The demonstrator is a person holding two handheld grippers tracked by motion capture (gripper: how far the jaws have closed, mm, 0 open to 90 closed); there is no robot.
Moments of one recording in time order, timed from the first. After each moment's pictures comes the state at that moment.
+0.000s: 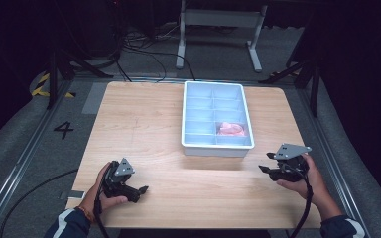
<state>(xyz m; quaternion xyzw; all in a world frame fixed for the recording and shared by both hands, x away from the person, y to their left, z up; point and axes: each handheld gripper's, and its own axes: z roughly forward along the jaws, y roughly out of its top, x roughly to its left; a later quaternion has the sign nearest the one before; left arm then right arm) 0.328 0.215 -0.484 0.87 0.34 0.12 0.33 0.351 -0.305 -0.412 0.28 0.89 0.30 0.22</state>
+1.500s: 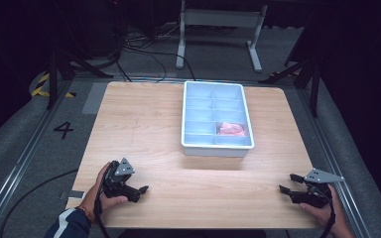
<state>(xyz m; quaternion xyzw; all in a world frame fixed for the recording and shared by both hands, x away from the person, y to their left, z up) 0.329 0.215 -0.484 0.87 0.34 0.13 0.33 0.306 -0.393 -0.487 0.40 0.81 0.37 0.18</state>
